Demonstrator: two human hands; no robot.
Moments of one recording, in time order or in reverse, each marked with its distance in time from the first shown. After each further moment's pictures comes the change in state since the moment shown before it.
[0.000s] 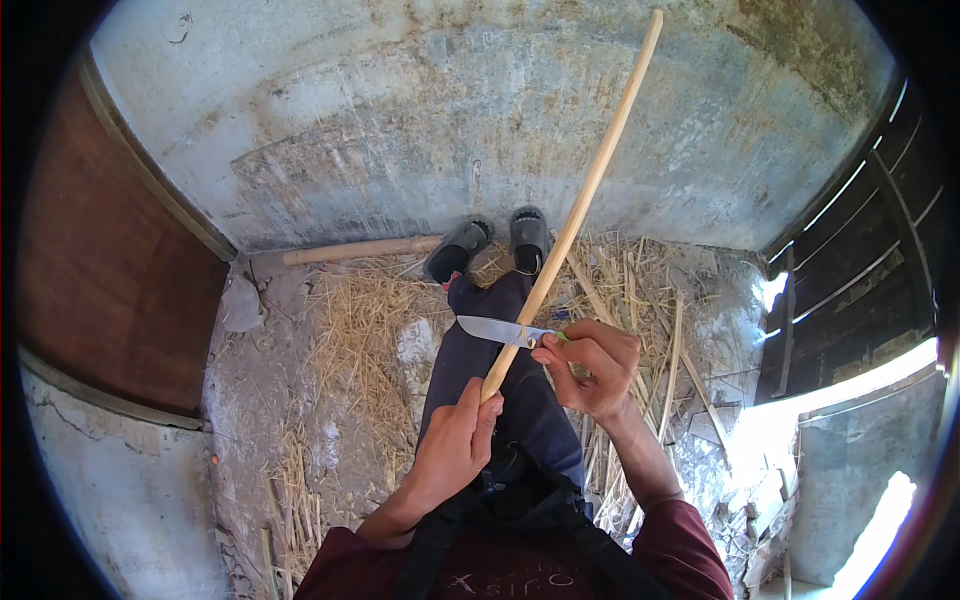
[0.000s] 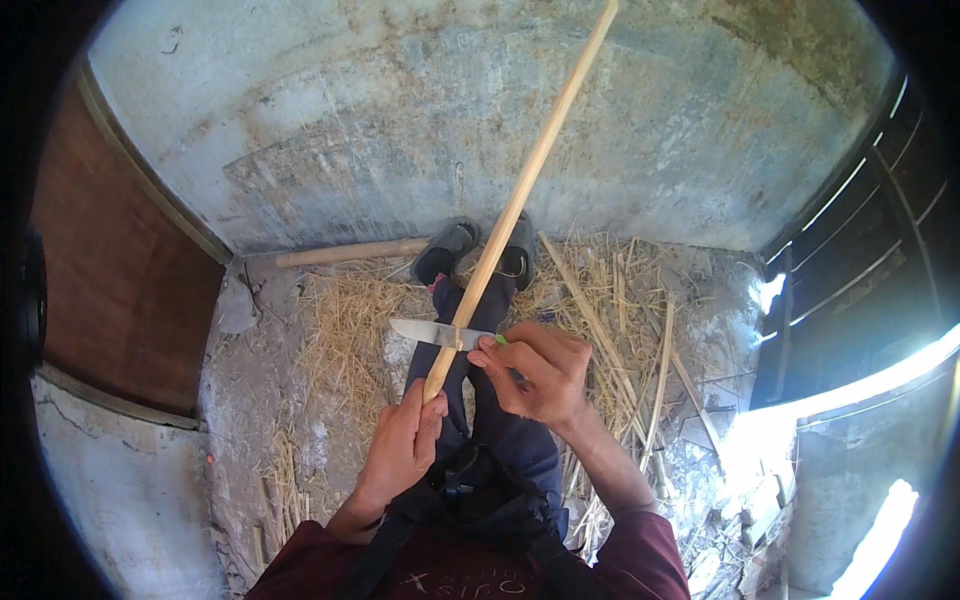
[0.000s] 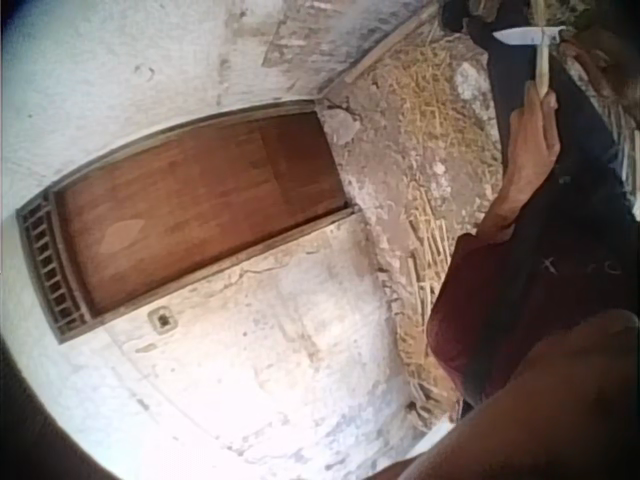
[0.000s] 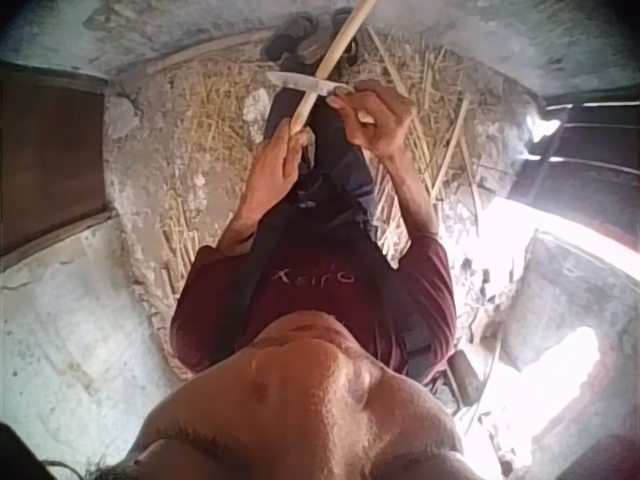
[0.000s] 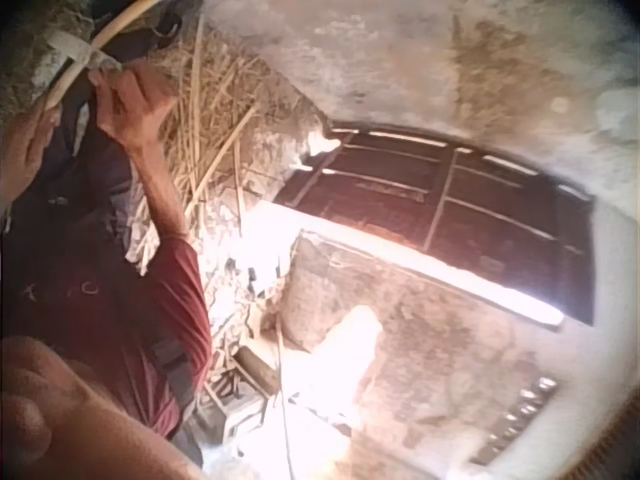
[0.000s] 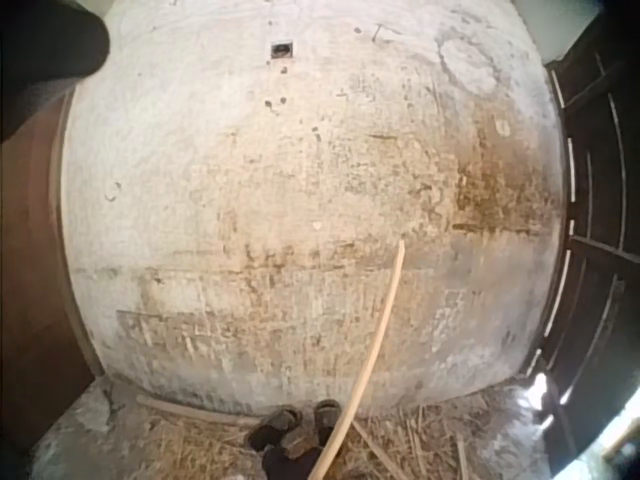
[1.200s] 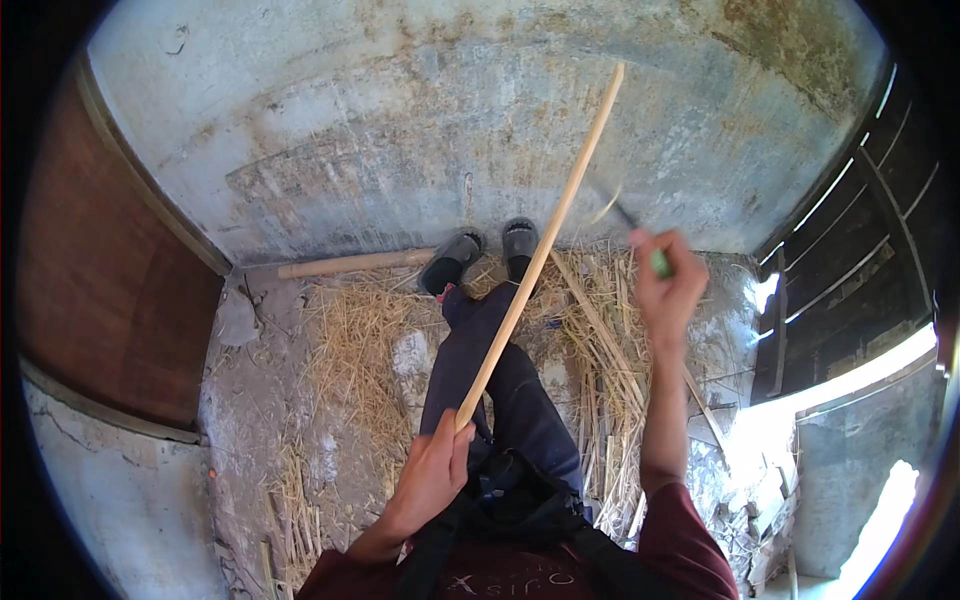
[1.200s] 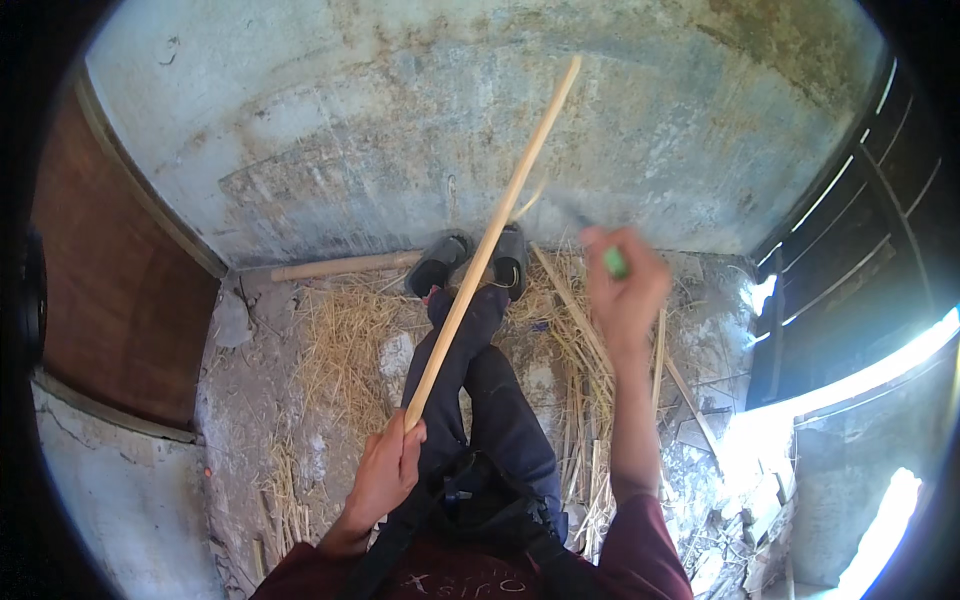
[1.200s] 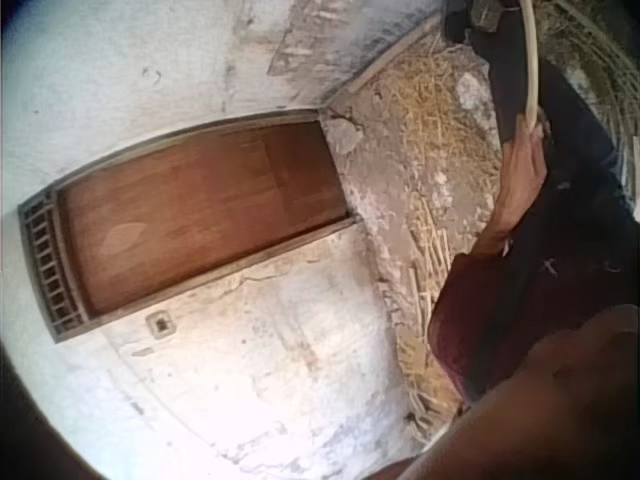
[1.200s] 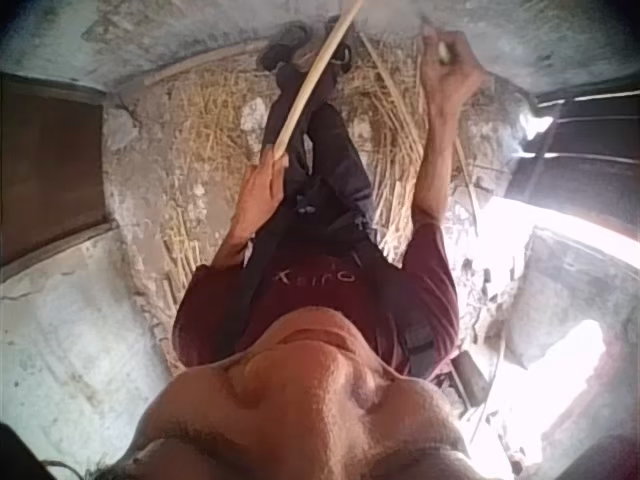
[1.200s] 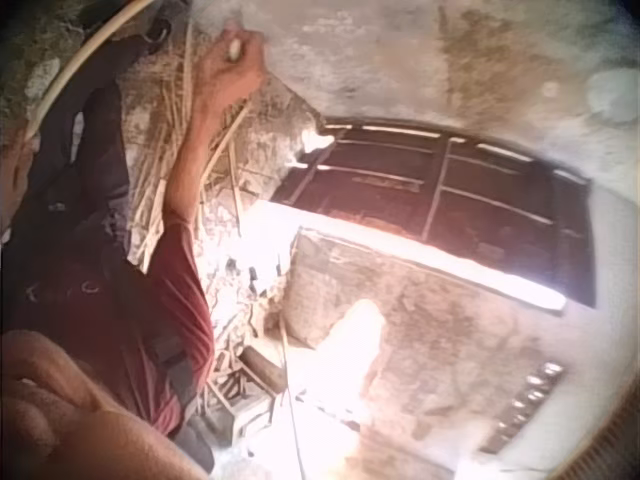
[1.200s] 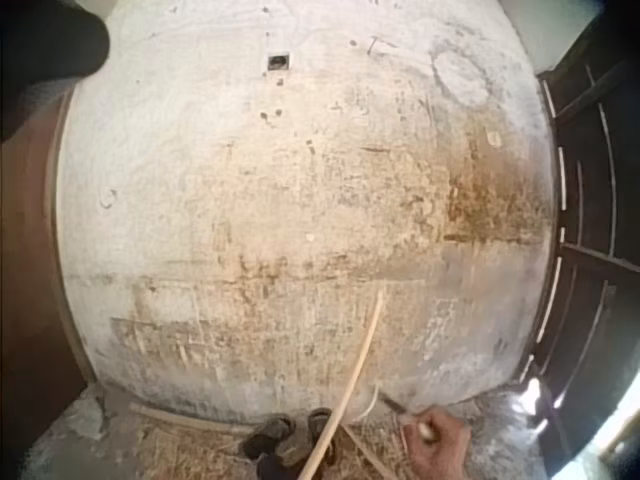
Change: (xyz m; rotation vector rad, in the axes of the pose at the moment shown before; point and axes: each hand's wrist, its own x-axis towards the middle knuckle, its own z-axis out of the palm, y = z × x) left_hand -0.041 -0.015 -0.011 0.216 0.021 -0.028; right_hand 0.044 0.071 -0.049 -0.335 0.153 0.299
